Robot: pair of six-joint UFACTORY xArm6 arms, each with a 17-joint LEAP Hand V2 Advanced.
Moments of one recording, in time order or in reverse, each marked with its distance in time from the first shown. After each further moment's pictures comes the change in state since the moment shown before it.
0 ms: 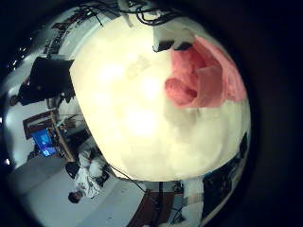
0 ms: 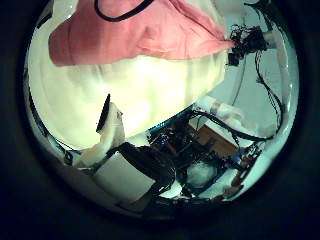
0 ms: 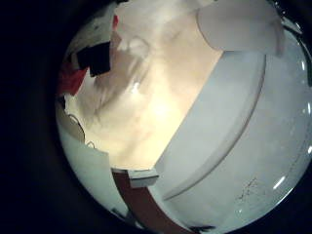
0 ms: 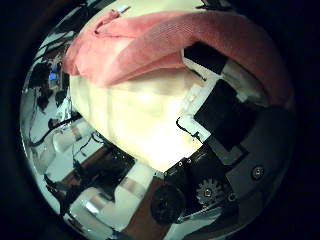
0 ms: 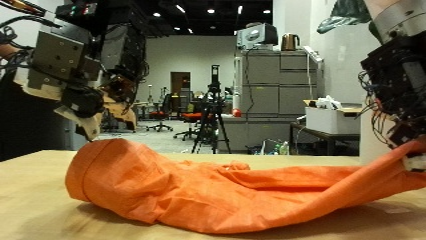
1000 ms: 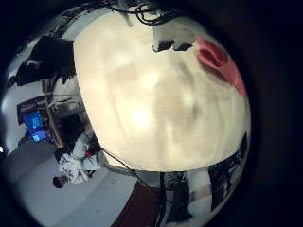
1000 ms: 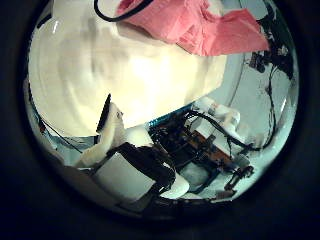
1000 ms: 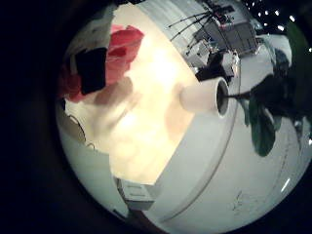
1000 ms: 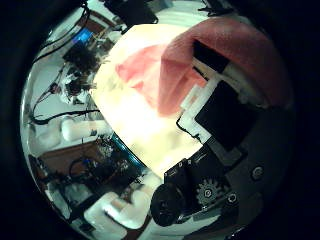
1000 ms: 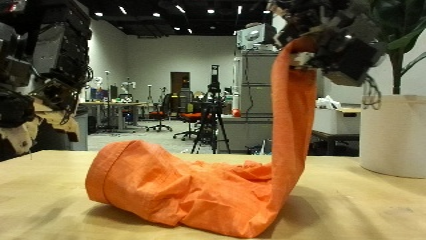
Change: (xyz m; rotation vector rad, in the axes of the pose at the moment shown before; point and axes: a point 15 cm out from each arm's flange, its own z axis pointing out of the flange) left arm -0.038 0.054 0.042 -0.051 0.100 -0.127; right arm -0.180 -0.094 -0.212 0.385 0.073 -0.340
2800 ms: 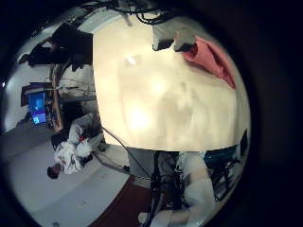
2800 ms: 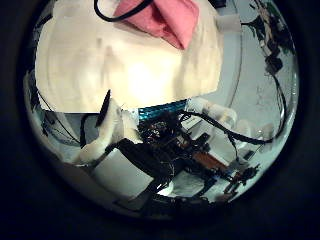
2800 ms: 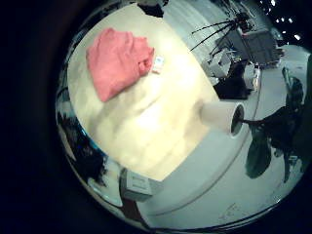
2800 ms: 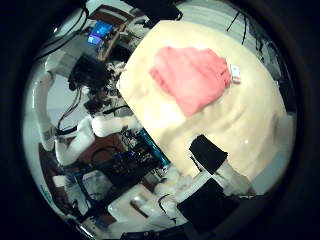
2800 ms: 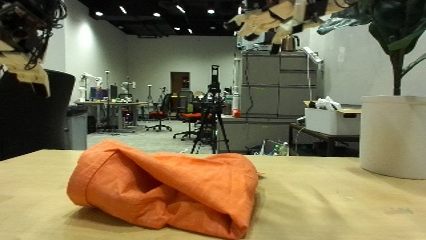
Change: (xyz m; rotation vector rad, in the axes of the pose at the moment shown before) left arm 0.033 0.107 -0.047 0.104 -0.023 -0.130; right arm -0.017 0.035 -0.014 -0.132 -0.238 -0.035
